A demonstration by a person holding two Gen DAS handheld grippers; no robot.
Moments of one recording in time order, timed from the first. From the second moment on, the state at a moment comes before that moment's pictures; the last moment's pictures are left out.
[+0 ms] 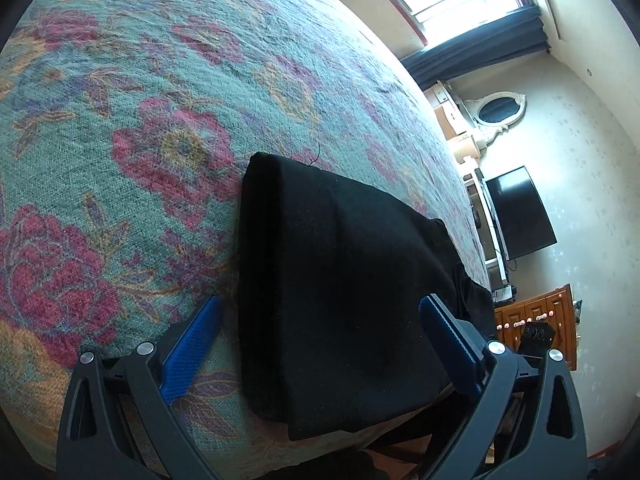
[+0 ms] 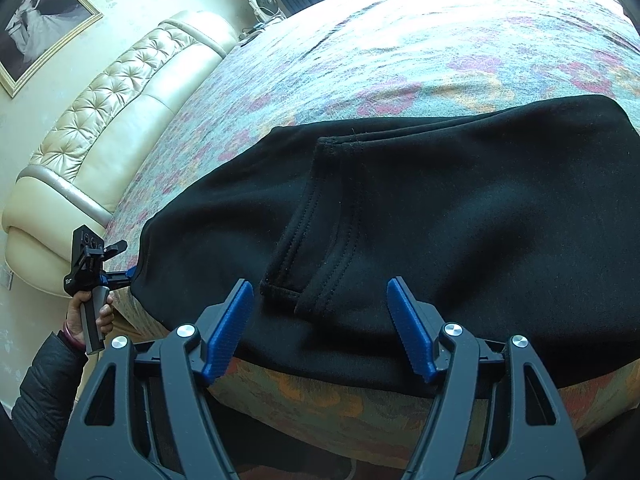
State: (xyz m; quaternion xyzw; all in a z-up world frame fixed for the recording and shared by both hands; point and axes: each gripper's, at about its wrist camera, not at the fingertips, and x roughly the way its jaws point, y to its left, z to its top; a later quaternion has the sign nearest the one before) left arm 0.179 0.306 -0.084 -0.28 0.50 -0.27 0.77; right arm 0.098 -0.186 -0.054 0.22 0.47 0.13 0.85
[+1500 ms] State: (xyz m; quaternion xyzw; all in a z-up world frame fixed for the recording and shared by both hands) left arm 0.178 0.217 0.005 -0.30 0.45 -0.33 0.77; right arm 0.088 -0.189 -0.045 0.20 0.44 0.12 0.87
